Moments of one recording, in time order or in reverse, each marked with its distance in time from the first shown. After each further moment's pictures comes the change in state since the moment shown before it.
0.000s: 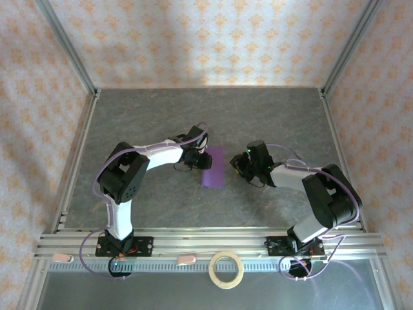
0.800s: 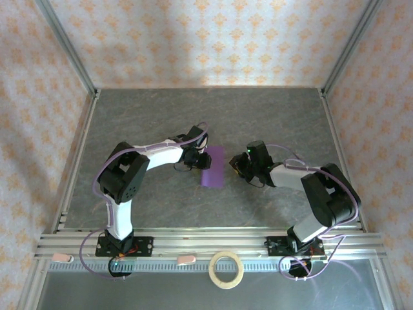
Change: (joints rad) left arm 0.000 0.002 0.003 -0.006 -0.009 0.006; right arm 0.000 0.011 0.000 0.008 -0.018 0.000
